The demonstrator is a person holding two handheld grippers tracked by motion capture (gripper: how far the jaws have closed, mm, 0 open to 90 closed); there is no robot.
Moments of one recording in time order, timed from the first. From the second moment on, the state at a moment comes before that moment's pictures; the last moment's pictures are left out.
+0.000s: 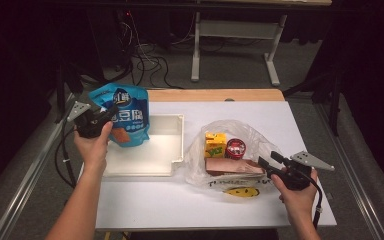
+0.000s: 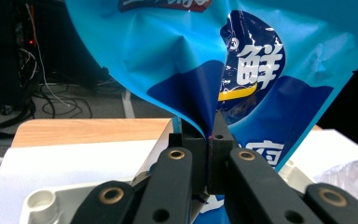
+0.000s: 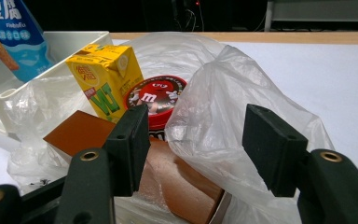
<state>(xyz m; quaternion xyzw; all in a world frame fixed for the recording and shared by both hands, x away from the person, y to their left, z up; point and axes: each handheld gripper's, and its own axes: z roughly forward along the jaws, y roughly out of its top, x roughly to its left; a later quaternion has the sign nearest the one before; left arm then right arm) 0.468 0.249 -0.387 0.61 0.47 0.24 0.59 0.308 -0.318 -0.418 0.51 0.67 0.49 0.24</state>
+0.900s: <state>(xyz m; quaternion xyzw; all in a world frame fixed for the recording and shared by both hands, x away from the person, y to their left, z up) 0.421 0.245 -0.372 0.62 0.51 0.27 0.53 0.304 -0.328 -0.415 0.52 0.66 0.48 0.26</state>
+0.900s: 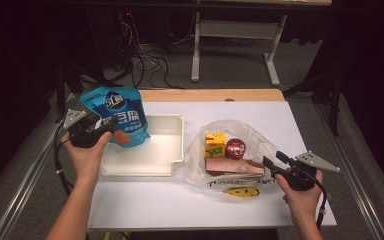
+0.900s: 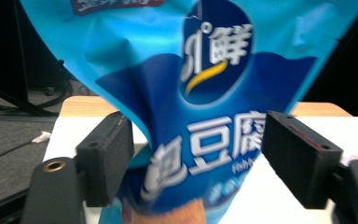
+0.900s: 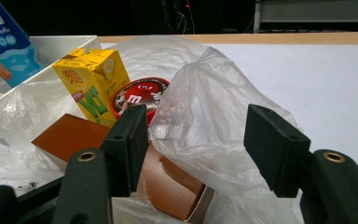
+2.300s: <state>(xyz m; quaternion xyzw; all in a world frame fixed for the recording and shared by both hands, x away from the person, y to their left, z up) 0.342 0.102 -0.418 0.71 0.42 0.19 0.53 0.333 -0.375 -0.467 0.63 0.66 0.35 0.21</state>
